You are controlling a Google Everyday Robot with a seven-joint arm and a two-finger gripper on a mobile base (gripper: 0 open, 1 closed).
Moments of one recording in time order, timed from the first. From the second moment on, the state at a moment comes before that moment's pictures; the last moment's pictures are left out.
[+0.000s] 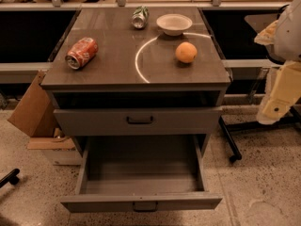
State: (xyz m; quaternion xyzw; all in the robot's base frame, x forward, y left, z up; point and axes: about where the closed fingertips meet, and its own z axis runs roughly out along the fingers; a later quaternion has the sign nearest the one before) arm 0.438 -0.216 0.977 -0.60 0.78 -0.04 0.16
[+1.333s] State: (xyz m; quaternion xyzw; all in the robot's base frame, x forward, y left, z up) arm 0.516 -0.180 0.939 -0.58 0.76 0.04 0.28
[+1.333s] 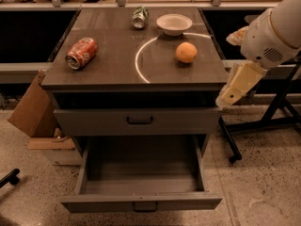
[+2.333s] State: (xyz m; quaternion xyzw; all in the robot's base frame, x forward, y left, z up) arm 0.576 -0.173 0.921 -0.55 0.76 0.10 0.33
